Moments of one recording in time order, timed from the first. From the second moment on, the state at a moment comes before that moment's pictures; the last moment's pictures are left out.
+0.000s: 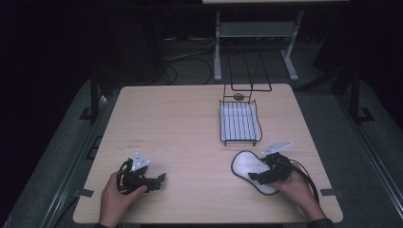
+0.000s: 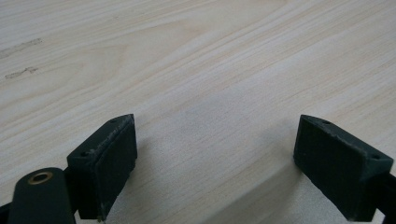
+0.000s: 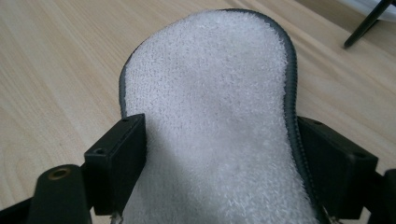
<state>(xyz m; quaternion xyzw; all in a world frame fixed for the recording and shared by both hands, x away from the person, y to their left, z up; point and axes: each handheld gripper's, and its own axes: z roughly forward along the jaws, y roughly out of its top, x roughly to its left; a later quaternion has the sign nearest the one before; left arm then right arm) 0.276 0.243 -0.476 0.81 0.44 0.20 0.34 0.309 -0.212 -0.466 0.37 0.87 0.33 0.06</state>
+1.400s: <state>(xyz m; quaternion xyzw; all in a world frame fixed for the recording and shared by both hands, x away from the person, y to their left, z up) 0.276 0.243 -0.476 0.81 0.44 0.20 0.34 0.304 -0.228 -0.436 0.35 0.86 0.37 0.08</state>
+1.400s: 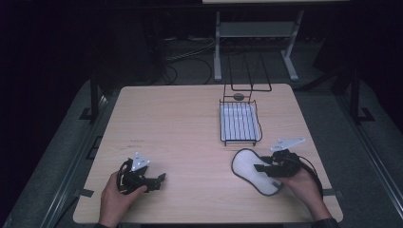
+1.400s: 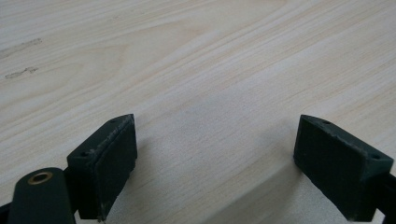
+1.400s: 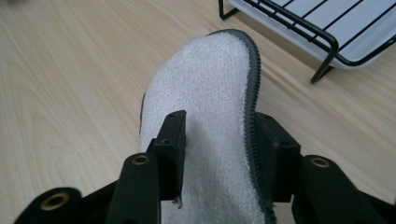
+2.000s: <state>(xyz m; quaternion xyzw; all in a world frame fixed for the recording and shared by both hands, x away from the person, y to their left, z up) 0.276 0.243 -0.476 0.80 0.44 0.20 0.34 0.301 -0.229 -0.420 0.34 0.85 0.40 0.05</state>
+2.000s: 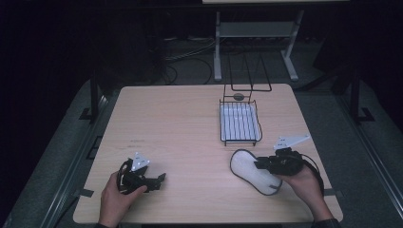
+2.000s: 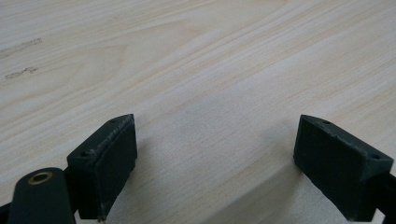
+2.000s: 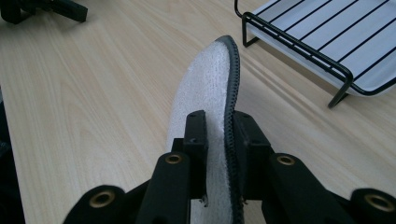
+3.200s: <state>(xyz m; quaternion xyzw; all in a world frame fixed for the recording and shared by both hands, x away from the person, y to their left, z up) 0.276 0.243 -0.476 0.80 0.44 0.20 0.34 0.302 -0.252 -0.391 0.35 0.82 0.45 0.09</state>
